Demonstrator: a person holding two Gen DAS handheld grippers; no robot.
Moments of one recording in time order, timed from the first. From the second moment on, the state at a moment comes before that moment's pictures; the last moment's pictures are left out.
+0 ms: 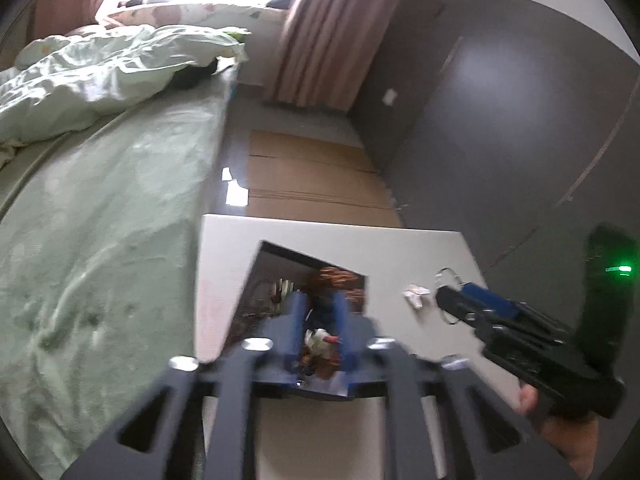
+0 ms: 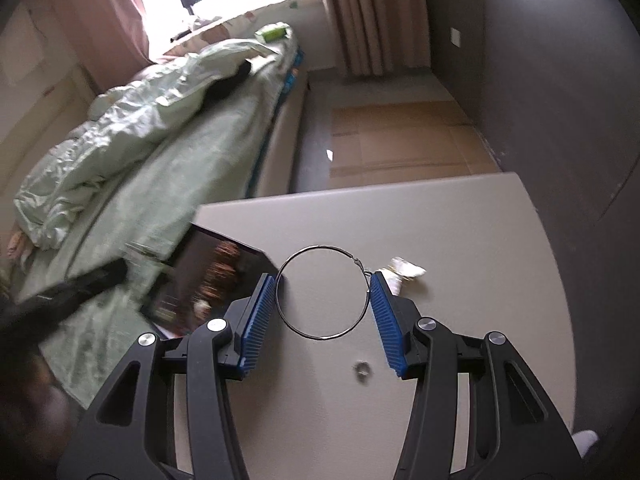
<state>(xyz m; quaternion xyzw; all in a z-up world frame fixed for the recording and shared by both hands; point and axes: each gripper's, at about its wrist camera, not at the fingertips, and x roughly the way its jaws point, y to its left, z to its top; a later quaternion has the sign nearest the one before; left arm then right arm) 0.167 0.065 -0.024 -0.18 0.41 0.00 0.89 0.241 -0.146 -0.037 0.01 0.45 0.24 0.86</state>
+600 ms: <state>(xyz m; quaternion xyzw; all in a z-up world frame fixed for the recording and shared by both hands) 0.161 0.127 0.011 -0.22 0.36 0.03 0.91 0.235 -0.068 -0.027 0.01 0.42 0.31 0.85</state>
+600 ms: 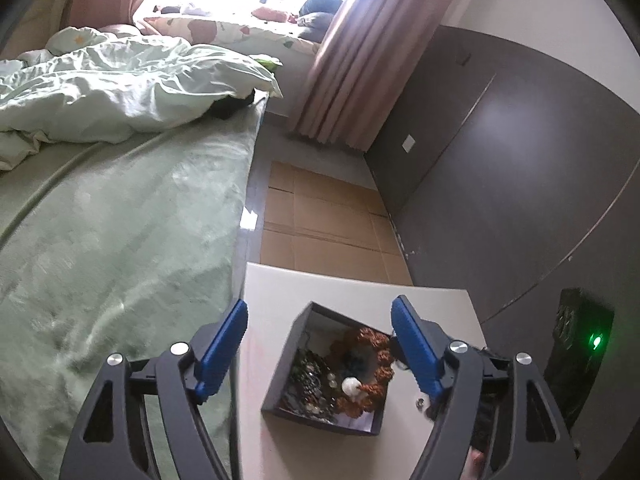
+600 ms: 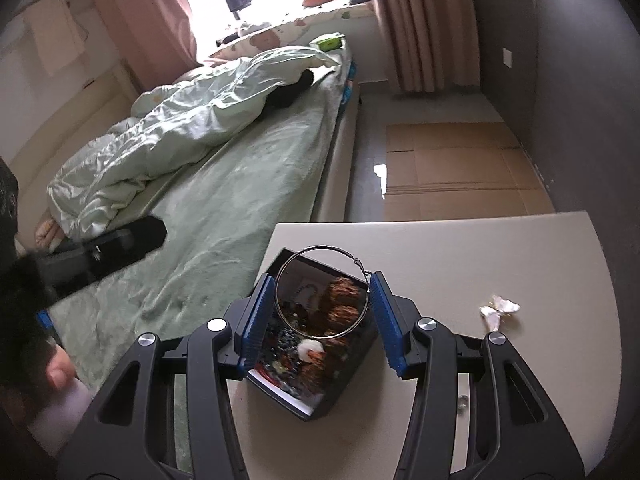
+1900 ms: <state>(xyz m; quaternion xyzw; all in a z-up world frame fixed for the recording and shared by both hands) 0.150 0.047 -0.004 -0.14 0.37 0.01 0.92 0.234 -0.160 -0.032 0.01 0.45 0.22 0.86</state>
